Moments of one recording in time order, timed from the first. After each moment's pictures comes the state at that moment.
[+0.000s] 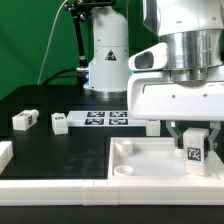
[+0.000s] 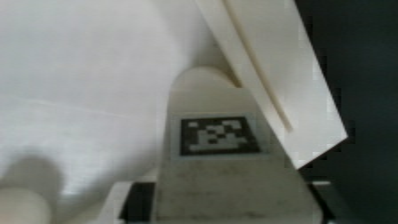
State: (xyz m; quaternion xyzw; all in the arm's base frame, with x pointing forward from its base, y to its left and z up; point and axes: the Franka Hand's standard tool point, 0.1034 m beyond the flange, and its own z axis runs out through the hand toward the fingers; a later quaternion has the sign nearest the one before) arm 0.639 0.112 0.067 -0.94 0.34 -0.07 0.06
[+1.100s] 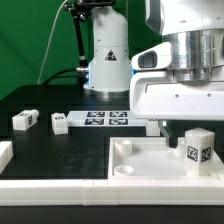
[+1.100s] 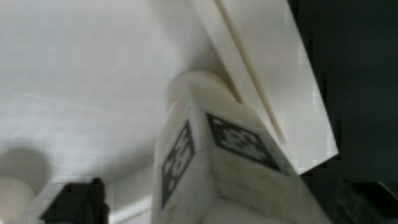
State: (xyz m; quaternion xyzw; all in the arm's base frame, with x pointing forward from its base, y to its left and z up) arm 0.638 0.116 0.068 -0.97 0.22 -0.08 0.05
